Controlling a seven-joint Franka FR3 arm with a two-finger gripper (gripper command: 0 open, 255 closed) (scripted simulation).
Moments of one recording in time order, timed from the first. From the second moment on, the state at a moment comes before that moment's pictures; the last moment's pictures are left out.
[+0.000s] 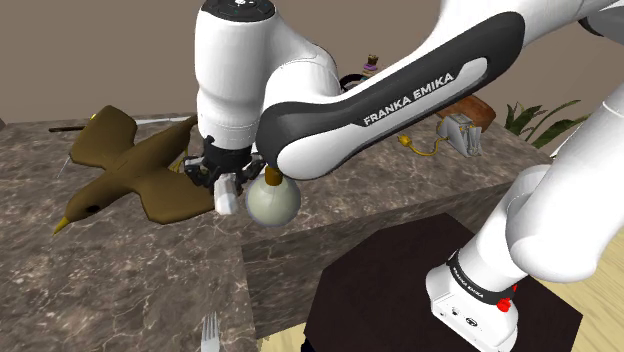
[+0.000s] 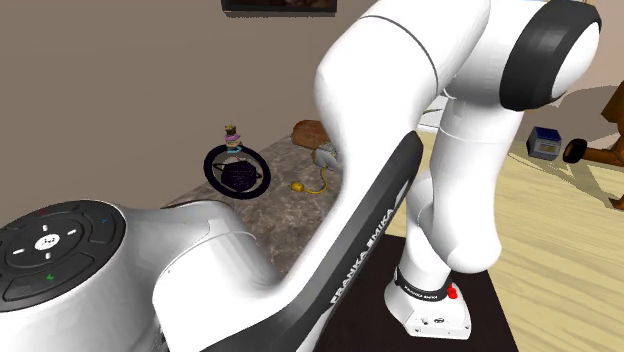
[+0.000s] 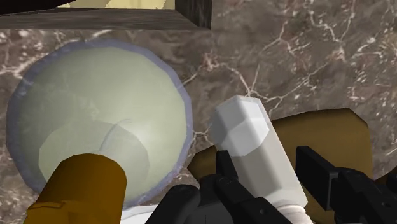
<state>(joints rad) 0.29 0.03 0.52 -2.16 -0.25 2.39 1.25</state>
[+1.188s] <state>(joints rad) 0.30 0.09 0.52 -2.20 -0.34 2.49 1.32</state>
